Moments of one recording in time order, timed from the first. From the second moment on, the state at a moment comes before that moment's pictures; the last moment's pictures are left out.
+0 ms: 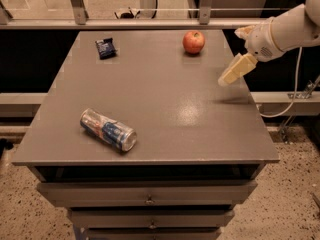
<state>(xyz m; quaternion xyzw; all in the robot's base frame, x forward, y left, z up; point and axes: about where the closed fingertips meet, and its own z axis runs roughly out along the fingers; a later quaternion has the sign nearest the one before) 0.668 -0.226 0.898 -0.53 0.75 0.06 0.40</state>
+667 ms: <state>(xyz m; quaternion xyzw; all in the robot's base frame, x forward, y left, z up) 0.750 -0.184 0.883 -0.50 0.73 0.08 0.45</state>
